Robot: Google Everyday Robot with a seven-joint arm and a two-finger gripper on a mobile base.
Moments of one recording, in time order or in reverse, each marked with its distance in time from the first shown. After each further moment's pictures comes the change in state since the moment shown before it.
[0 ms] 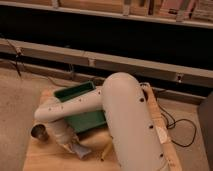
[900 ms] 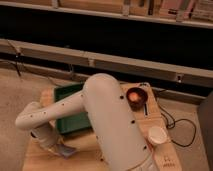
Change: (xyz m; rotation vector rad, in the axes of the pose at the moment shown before) arm 0.055 -0.069 -0.027 -0.033 0.116 -0.199
